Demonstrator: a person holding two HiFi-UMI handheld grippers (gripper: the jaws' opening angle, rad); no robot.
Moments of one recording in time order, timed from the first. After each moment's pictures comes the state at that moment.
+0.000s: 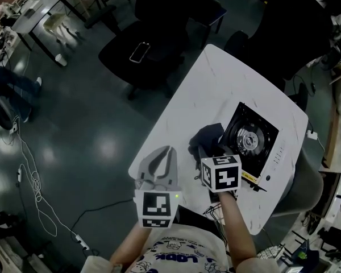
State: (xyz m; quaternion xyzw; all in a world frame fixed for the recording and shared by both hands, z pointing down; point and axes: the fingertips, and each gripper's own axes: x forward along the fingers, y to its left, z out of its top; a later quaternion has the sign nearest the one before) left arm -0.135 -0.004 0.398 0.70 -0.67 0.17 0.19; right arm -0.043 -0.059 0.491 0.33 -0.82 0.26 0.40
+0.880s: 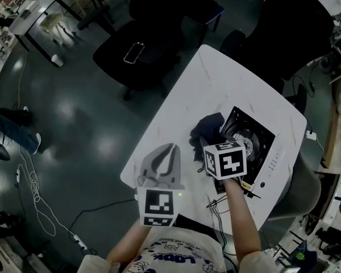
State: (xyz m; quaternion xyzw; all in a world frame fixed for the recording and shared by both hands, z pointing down) left arm -0.111 -0.049 0.404 0.71 -0.66 0.18 0.19; right arm -0.035 -0.121 0.494 0.30 -0.82 0.25 0.42
